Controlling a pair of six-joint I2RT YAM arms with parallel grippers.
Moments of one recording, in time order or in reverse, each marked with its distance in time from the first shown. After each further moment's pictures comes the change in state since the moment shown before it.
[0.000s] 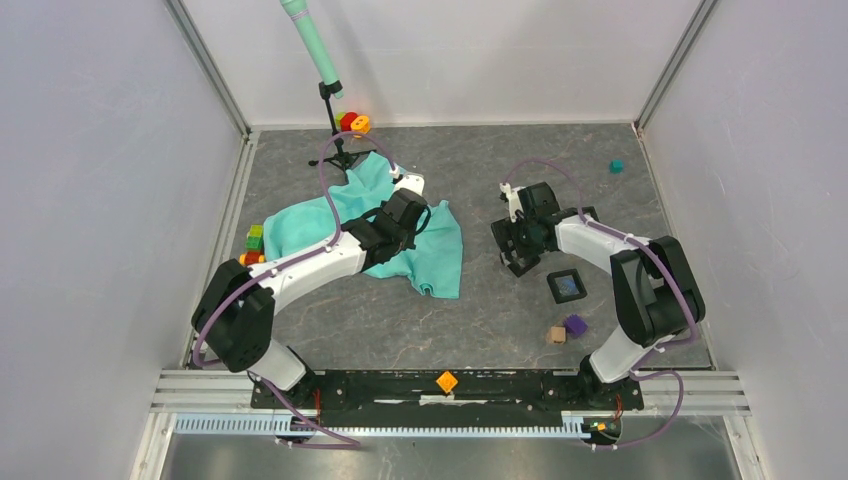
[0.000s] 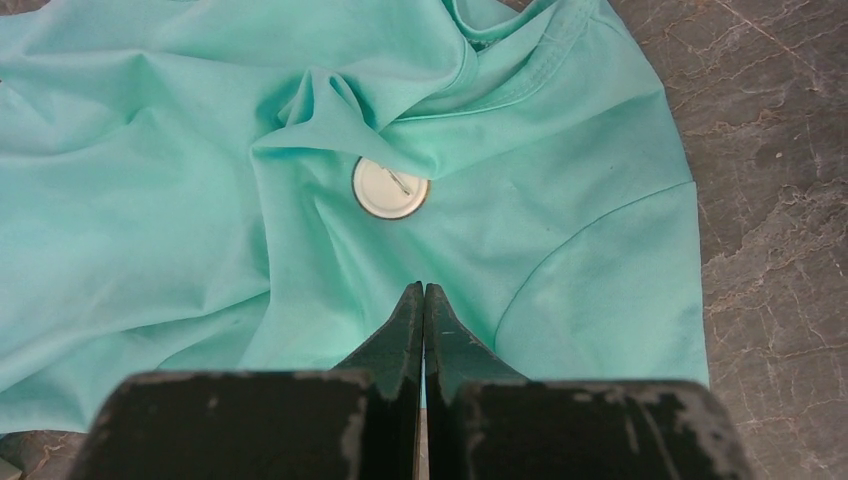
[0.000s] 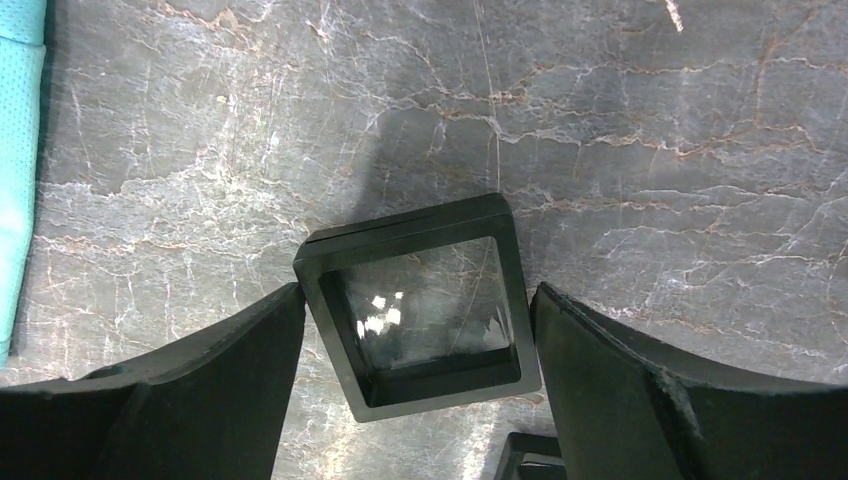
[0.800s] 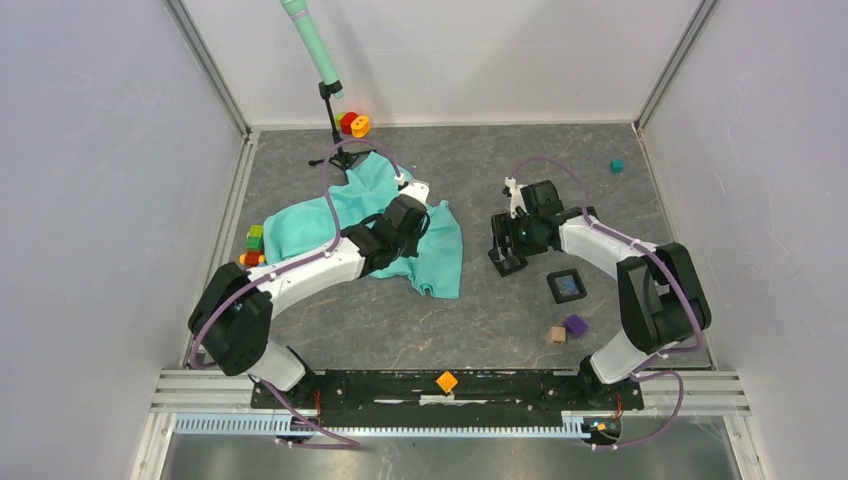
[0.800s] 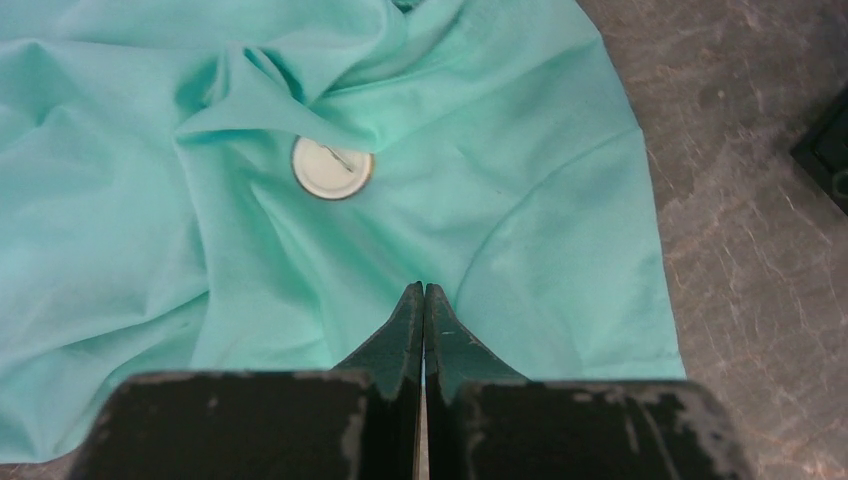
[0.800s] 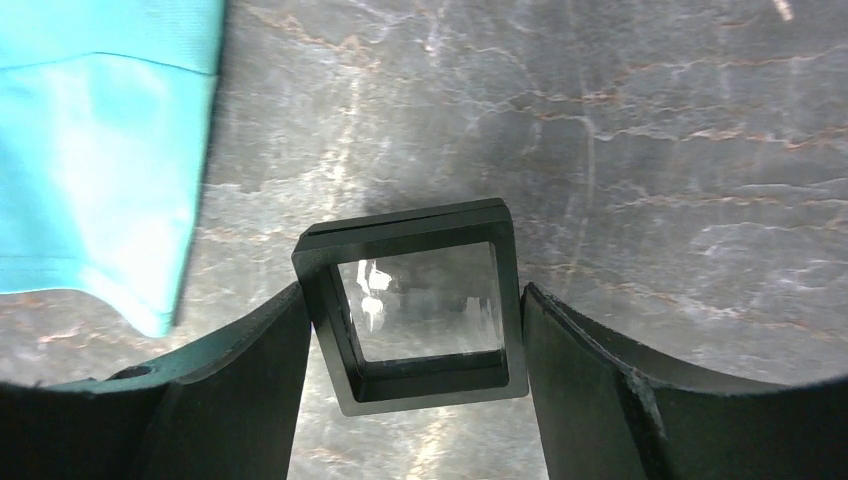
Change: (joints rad) left arm -0.009 -0.010 -0.025 0.021 0.079 0.016; right arm 0.000 -0.037 -0.001 -0.001 -0.119 0.127
